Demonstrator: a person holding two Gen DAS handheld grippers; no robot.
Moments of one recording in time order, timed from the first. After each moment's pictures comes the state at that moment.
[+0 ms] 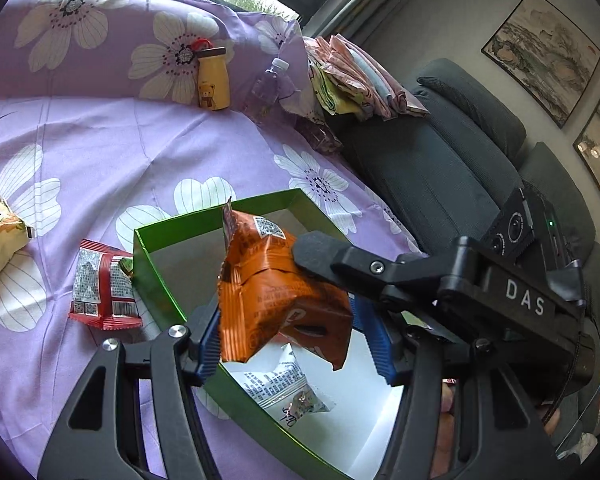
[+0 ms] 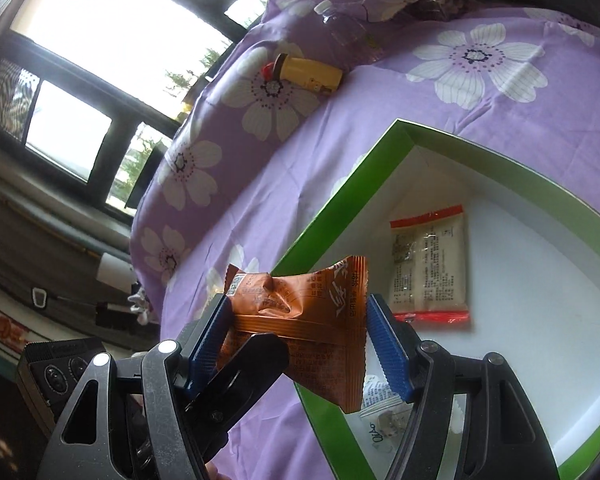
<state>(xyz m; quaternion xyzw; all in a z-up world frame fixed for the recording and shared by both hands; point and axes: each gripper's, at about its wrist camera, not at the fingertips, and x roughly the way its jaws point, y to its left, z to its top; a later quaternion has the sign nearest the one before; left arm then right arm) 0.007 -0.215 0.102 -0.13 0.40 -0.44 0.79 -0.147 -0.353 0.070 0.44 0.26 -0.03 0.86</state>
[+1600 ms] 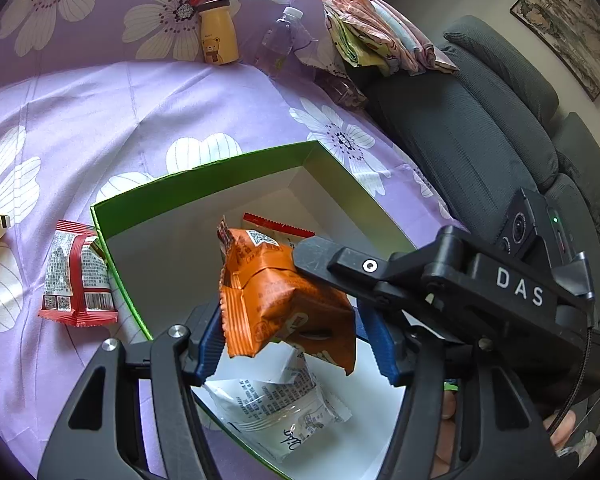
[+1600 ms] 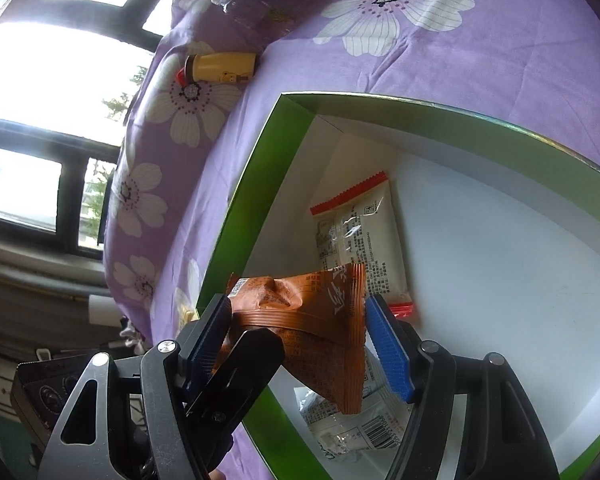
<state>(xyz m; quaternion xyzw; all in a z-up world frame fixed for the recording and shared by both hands) 0.020 -0.262 0.080 -0.07 0.46 -0.41 0.78 -0.144 -0.387 0.026 0.53 0.30 -0.08 0.79</state>
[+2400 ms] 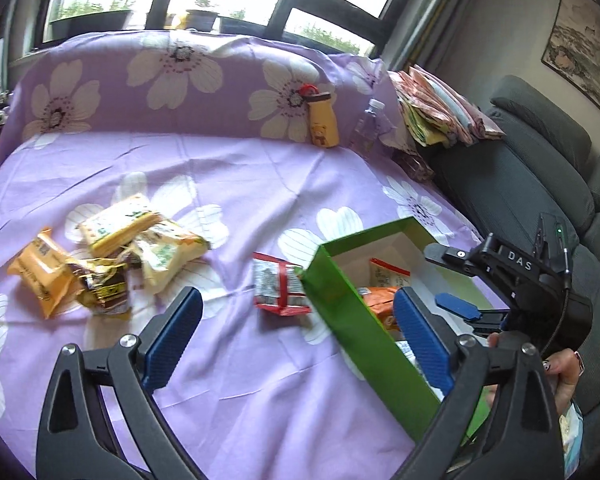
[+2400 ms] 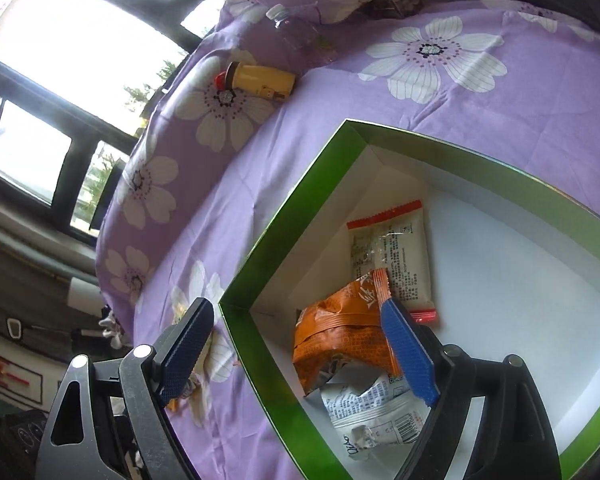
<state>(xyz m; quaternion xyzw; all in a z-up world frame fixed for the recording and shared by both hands) -0.006 -0.097 0.128 -0.08 0.37 -0.27 0.89 -0.141 -0.355 0.065 0.44 0.28 -0.11 0.85</state>
